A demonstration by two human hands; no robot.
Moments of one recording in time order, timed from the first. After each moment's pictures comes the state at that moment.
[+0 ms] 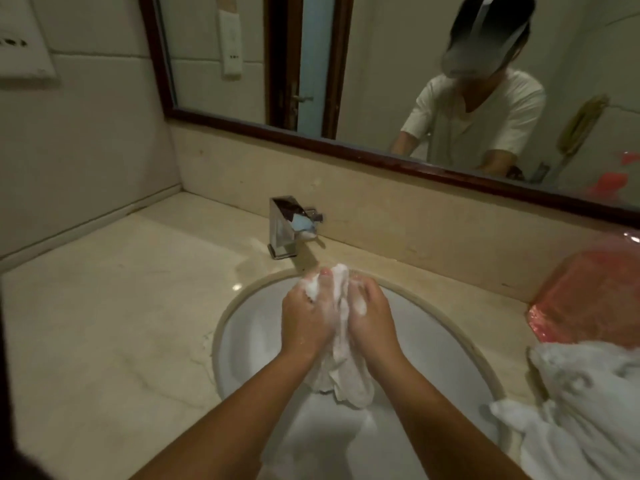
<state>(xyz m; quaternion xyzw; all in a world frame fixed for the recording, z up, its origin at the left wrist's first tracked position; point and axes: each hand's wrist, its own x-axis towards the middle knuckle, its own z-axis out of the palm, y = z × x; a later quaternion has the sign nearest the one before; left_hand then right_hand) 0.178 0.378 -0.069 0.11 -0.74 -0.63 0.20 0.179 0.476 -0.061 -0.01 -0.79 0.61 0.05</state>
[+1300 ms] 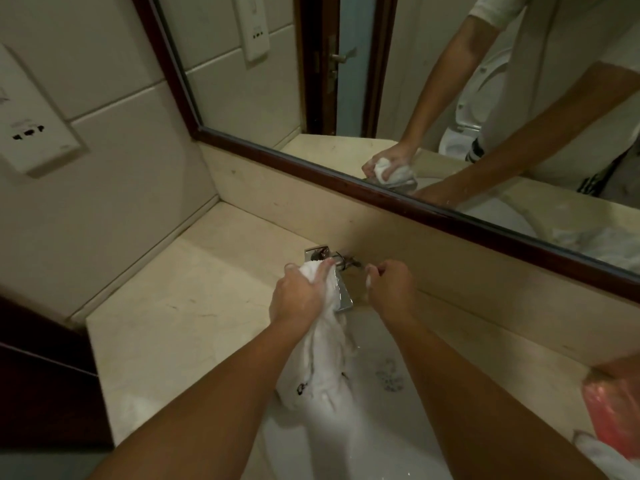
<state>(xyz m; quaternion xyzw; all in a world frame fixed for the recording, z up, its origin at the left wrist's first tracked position) 0.054 0.290 0.034 0.31 -0.87 -0.39 0.00 0.003 0.437 0.012 -0.10 -0.89 0.44 -0.04</state>
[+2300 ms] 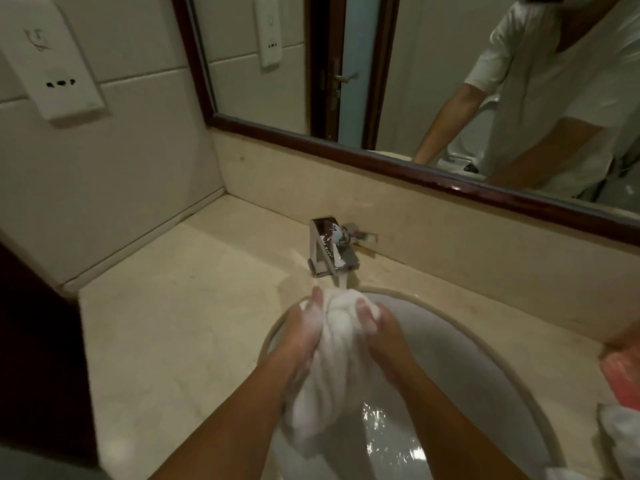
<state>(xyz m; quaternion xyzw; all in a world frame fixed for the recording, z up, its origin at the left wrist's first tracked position) 0.132 0.302 -0.061 0.31 -0.66 -0.68 -0.06 0.113 0.447 -0.084 -0.01 -0.81 0.58 -0.08</state>
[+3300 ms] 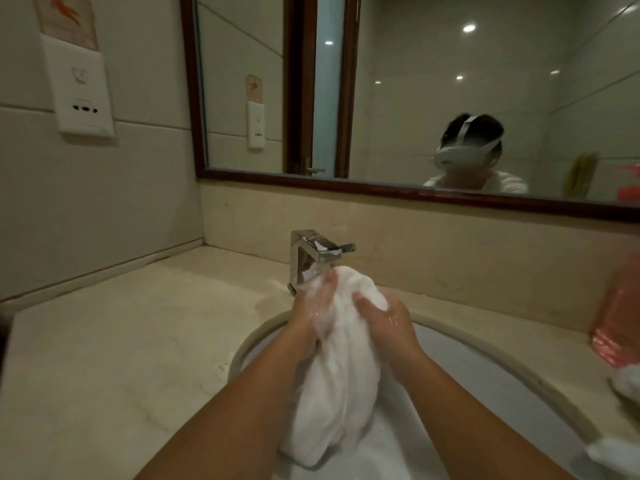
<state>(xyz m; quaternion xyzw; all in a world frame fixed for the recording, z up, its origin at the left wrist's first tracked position) 0.107 0.324 -0.090 0.01 -0.70 -0.71 0.08 0.105 0.462 -0.110 0.03 -0.75 0.66 0.10</state>
